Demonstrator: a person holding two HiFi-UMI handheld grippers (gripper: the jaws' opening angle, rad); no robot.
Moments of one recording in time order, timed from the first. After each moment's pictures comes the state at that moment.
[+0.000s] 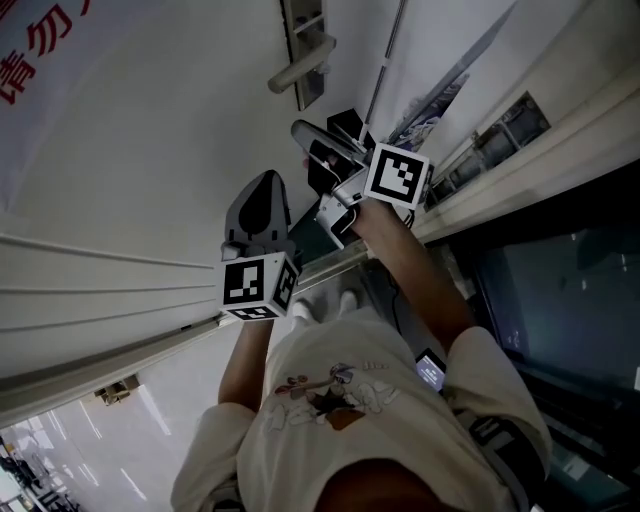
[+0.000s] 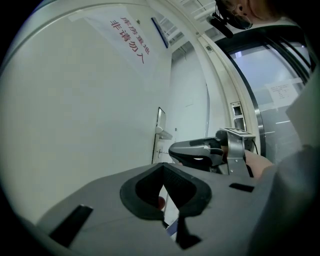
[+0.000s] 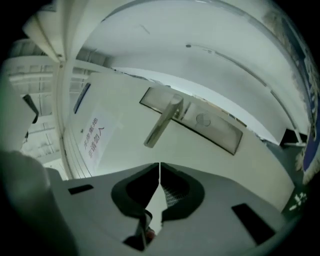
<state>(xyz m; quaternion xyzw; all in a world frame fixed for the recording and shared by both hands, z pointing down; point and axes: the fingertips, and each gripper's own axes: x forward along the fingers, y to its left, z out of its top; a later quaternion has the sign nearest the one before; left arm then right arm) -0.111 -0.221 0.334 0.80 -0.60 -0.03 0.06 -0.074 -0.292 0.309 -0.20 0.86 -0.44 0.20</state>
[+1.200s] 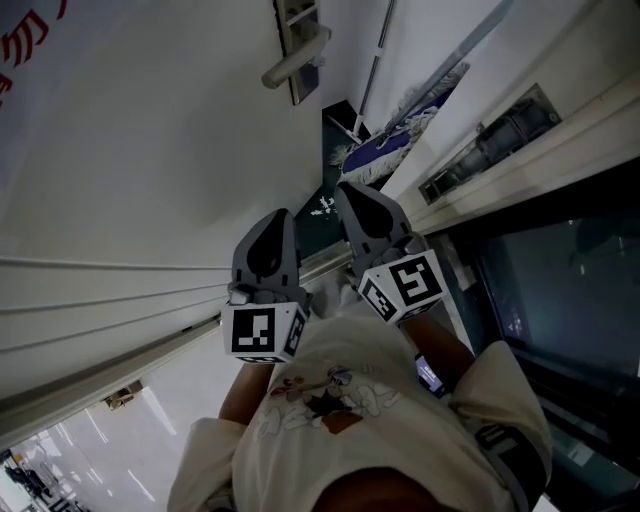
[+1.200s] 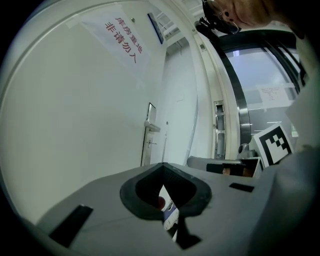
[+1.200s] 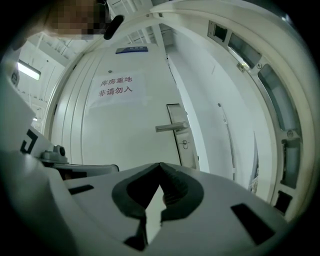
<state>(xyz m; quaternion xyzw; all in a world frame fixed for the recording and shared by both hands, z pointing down) -0.093 -0.168 0.346 0.82 -0.57 0.00 0.07 -0.014 -0.203 0.346 -0.44 0.89 -0.08 0.03</state>
